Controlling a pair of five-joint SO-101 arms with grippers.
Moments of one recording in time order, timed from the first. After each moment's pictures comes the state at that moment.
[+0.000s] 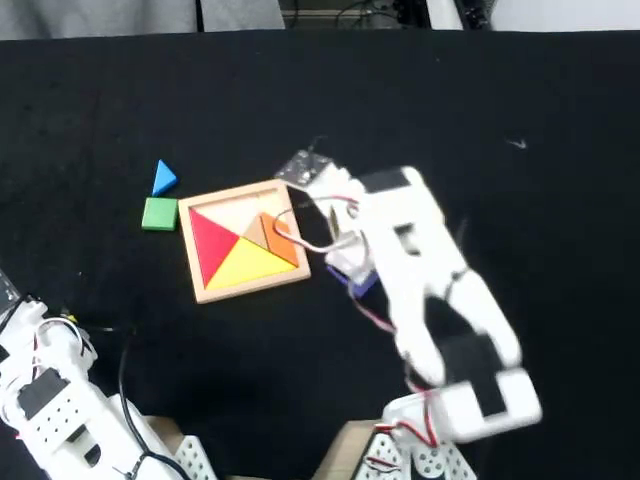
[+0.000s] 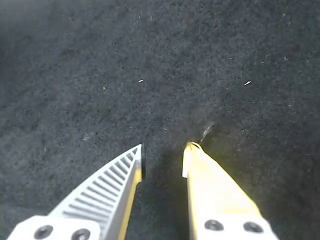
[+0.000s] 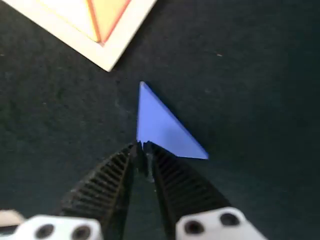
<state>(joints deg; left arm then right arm) -51.6 -70.2 90.0 40.5 -5.7 -14.7 -0.5 25.8 71.3 38.5</state>
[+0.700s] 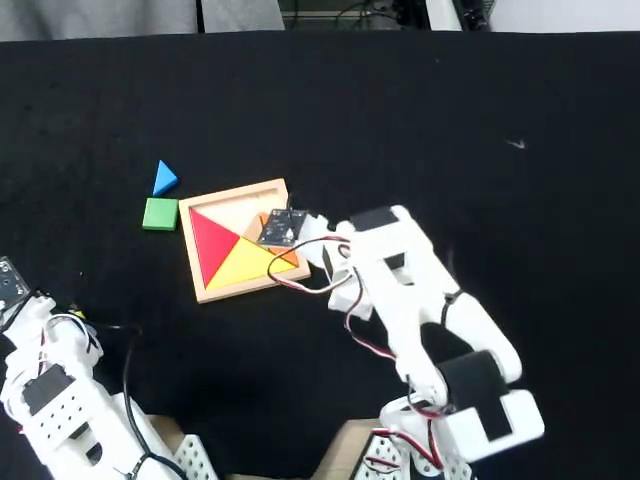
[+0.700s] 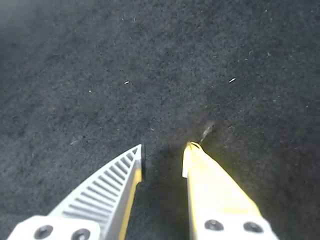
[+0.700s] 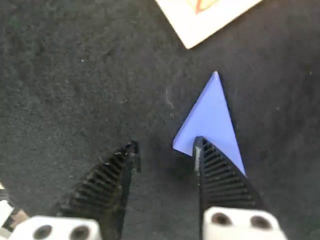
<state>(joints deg) -49.0 -70.2 90.0 40.5 -5.8 -18.7 -5.3 40.3 65.6 52.8</state>
